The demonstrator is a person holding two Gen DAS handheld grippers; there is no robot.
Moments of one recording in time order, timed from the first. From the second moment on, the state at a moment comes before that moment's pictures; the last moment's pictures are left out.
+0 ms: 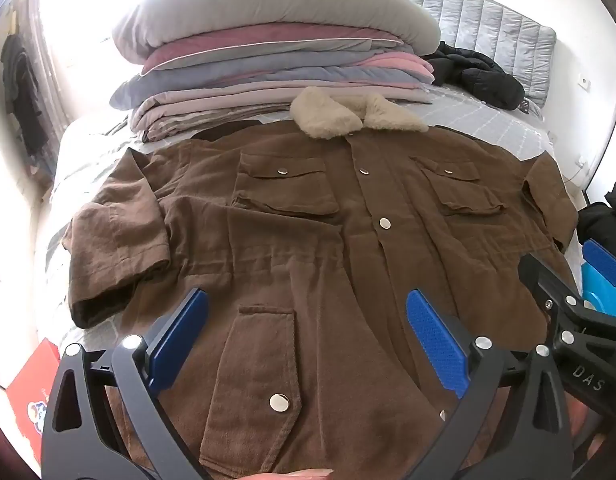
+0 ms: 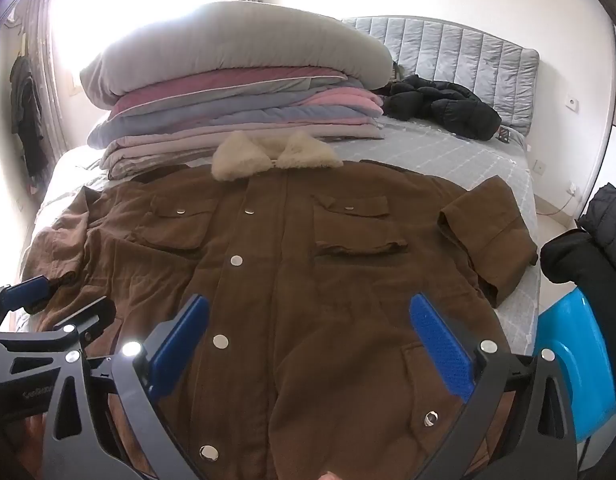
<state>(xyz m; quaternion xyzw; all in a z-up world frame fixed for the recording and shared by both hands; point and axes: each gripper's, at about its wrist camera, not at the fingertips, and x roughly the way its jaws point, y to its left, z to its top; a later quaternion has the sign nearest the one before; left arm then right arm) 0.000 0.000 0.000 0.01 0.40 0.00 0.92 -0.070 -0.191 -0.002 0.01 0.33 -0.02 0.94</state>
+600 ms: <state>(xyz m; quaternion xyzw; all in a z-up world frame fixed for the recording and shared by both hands) -0.002 0.006 0.000 0.01 0.39 0.01 0.92 -0.069 -0.196 -0.001 0.01 0.33 -0.03 0.94</state>
